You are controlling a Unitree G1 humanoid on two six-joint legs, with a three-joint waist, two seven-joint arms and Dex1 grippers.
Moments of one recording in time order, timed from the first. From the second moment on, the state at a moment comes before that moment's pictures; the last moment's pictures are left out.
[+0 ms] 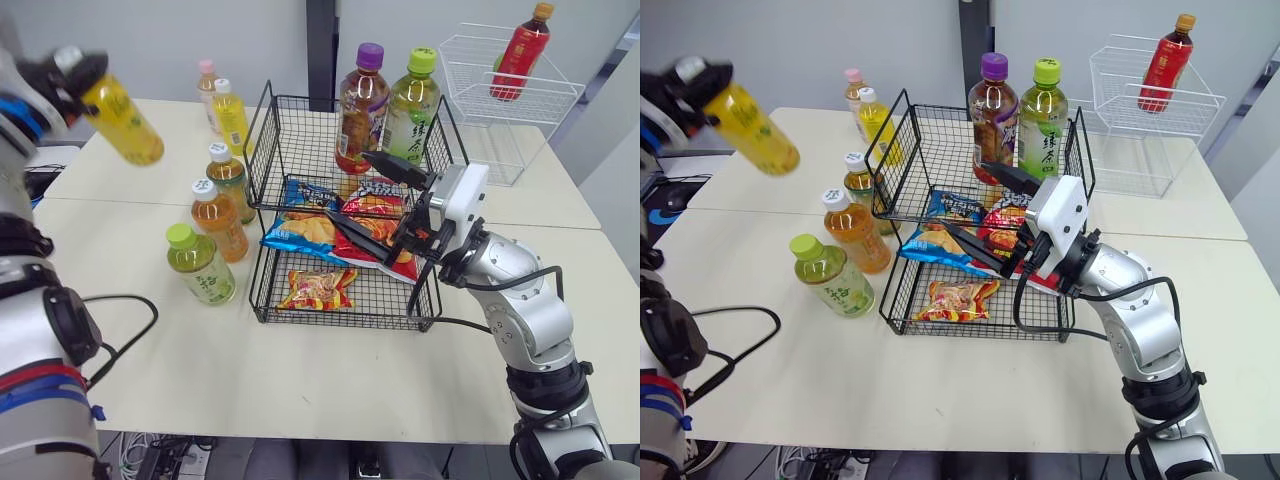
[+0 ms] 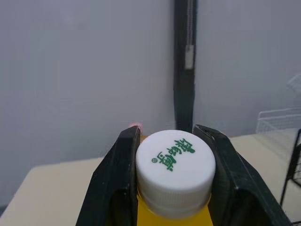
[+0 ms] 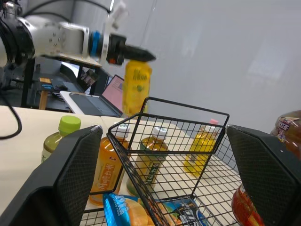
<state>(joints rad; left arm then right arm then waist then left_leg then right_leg) -1.24 0.92 0.31 0.75 -0.32 0.33 -0.81 -0.52 -0.34 0.12 -0.44 0.35 0.26 0.61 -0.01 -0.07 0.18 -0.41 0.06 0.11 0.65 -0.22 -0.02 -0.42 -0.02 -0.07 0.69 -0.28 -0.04</state>
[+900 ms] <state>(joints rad) -1.55 0.62 0.07 0.81 -0.29 0.49 -1.04 -0.42 -0.33 0.10 -0.55 0.29 0.28 0.48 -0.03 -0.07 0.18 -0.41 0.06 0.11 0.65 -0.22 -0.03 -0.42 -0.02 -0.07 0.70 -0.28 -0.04</state>
